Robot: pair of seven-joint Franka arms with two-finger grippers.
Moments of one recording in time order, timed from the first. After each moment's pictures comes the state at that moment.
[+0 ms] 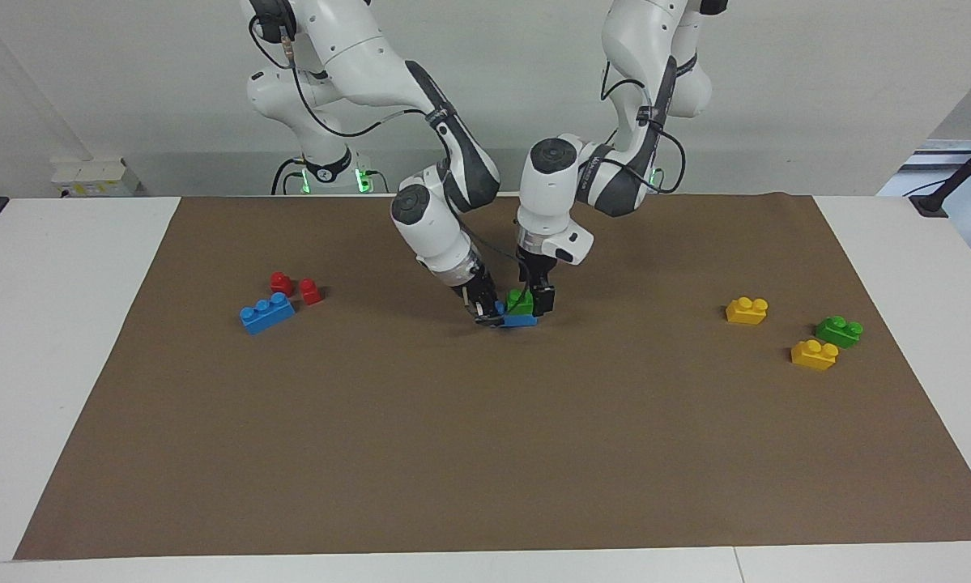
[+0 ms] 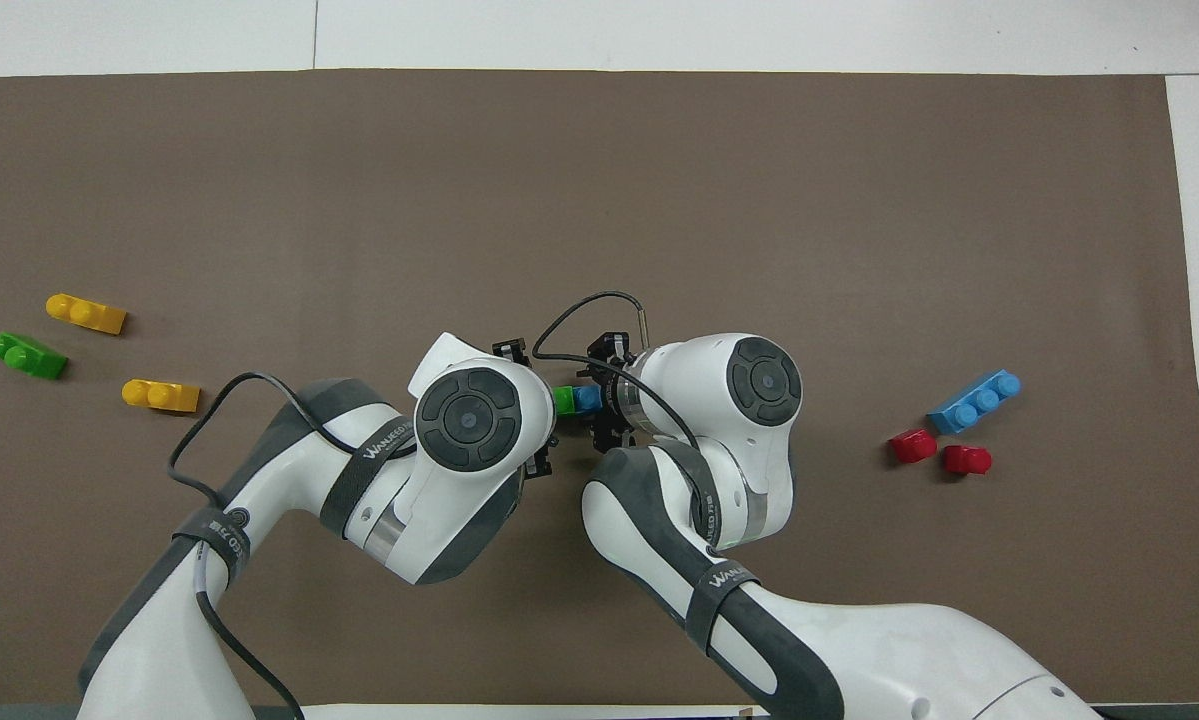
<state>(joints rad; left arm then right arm) -0.57 0.17 -0.10 -2.10 0.06 2.37 -2.41 0.52 0.36 0.10 -2.04 0.60 2.61 1.66</state>
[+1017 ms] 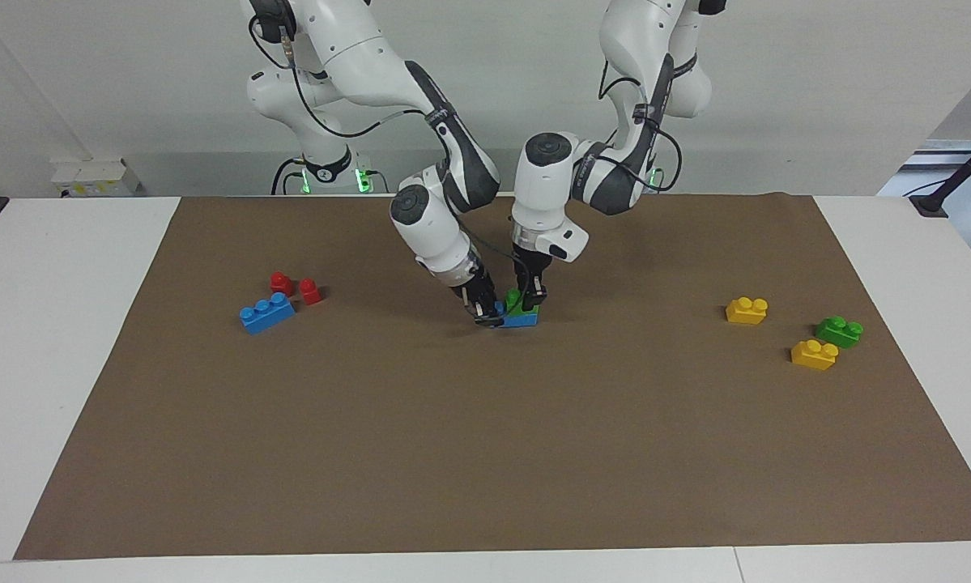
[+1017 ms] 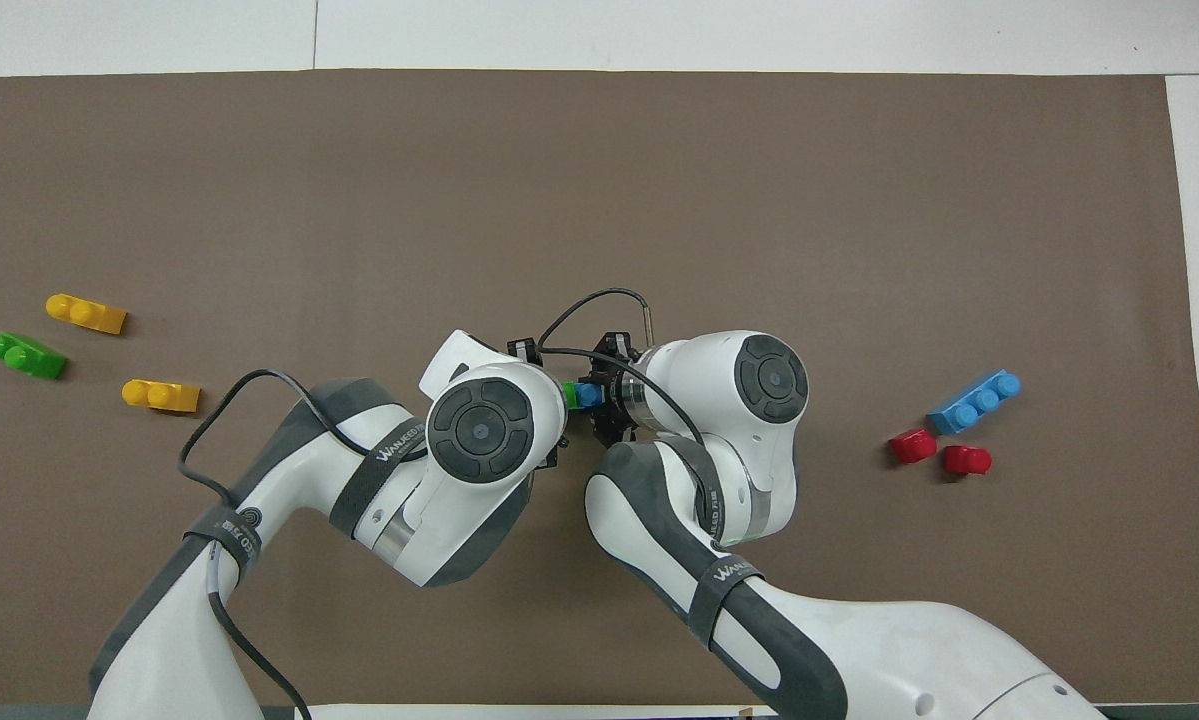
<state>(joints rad) -0.59 0.16 -0.10 -2.10 0.09 2.40 -2.41 0.52 0.36 0.10 -2.04 0.60 2.61 1.65</state>
